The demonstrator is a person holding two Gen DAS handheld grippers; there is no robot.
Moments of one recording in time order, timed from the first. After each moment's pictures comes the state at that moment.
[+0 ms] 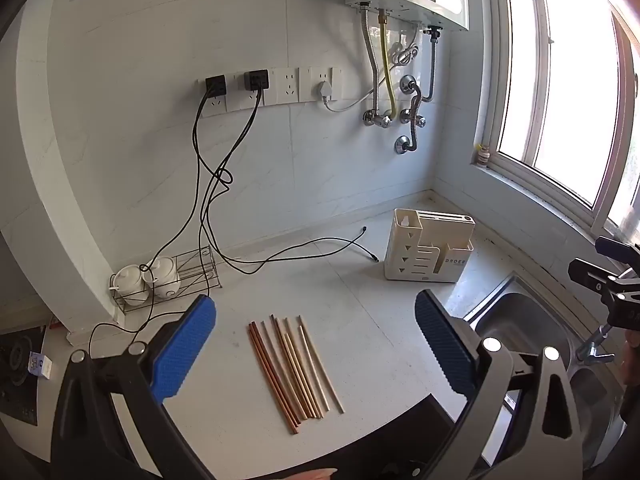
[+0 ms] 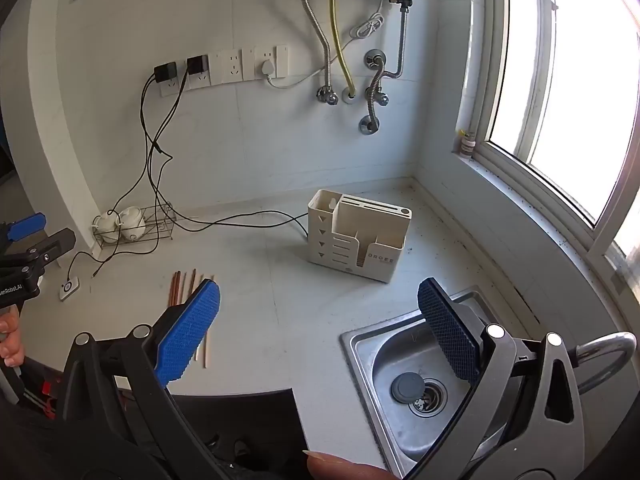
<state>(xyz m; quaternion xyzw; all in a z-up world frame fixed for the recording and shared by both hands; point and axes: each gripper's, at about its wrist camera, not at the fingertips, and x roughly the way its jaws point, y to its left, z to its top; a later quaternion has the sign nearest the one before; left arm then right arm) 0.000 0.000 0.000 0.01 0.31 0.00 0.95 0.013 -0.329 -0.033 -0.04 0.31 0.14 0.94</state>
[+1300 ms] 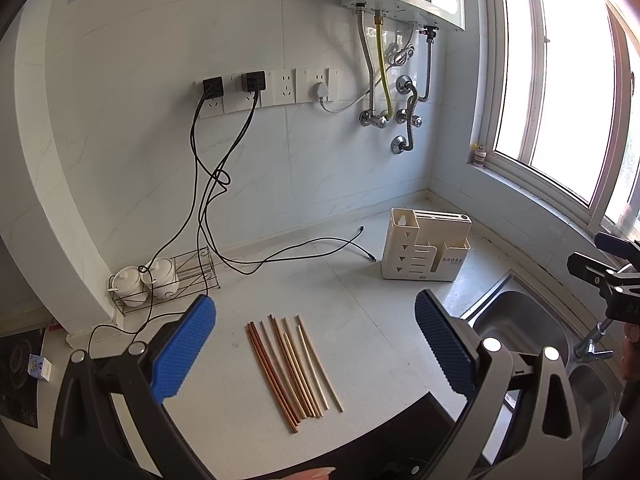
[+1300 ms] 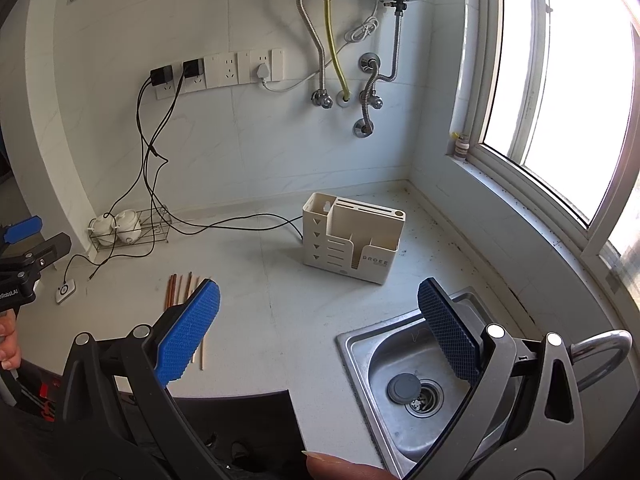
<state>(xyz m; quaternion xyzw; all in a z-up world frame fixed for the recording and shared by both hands) -0.003 -0.008 0.001 0.02 0.31 0.00 0.95 0.013 -0.335 -0.032 -0.04 0.30 0.13 0.95</state>
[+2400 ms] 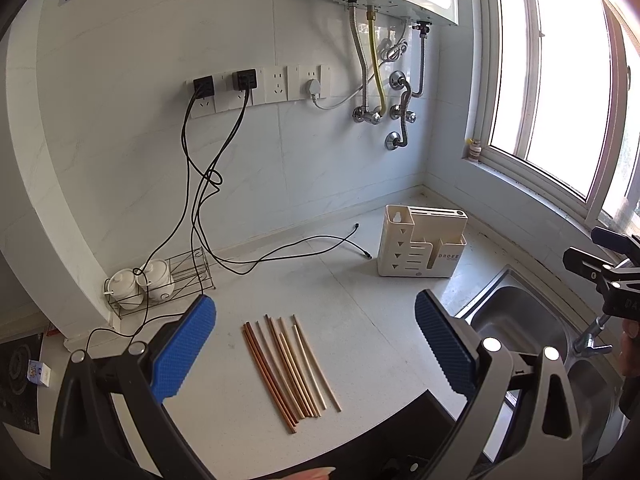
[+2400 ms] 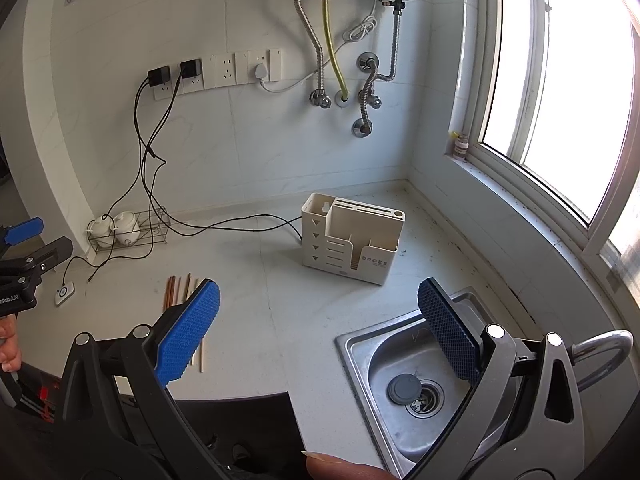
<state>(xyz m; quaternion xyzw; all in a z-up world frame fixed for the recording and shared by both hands) 0.001 -0.010 0.000 0.02 0.31 -0.02 0.95 0.013 -0.334 -0.033 -0.04 0.30 0.13 0.95</state>
